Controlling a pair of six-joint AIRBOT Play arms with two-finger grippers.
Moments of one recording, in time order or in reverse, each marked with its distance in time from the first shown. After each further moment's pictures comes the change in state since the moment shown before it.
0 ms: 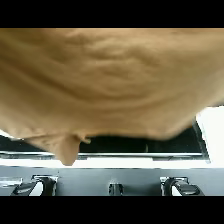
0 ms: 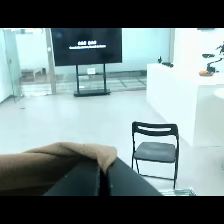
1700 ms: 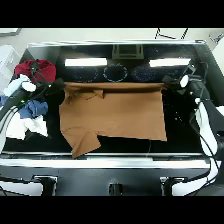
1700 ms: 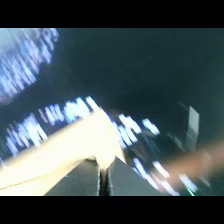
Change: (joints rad) left arm -0.144 -0.877 -0.591 -0.045 0.146 0.123; right arm -0.067 -0.854 -0.600 0.132 -0.219 0.324
